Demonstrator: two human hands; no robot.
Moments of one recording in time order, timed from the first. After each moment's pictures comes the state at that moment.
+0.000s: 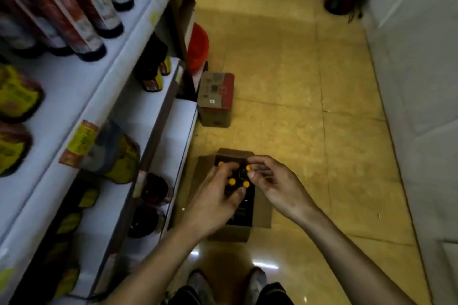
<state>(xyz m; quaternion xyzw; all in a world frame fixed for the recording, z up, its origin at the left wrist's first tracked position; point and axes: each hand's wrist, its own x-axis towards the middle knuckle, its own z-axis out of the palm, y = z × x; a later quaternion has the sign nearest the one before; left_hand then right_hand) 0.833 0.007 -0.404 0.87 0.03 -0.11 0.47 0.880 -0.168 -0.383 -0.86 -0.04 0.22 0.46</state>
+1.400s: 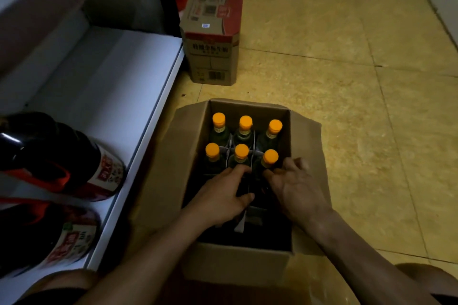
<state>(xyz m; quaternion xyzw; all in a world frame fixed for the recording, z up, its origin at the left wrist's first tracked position) 0.888 -0.003 -0.896 0.90 -0.04 -0.23 0.36 0.915 -0.192 -0.890 -0.95 -0.30 0.09 -0.03</state>
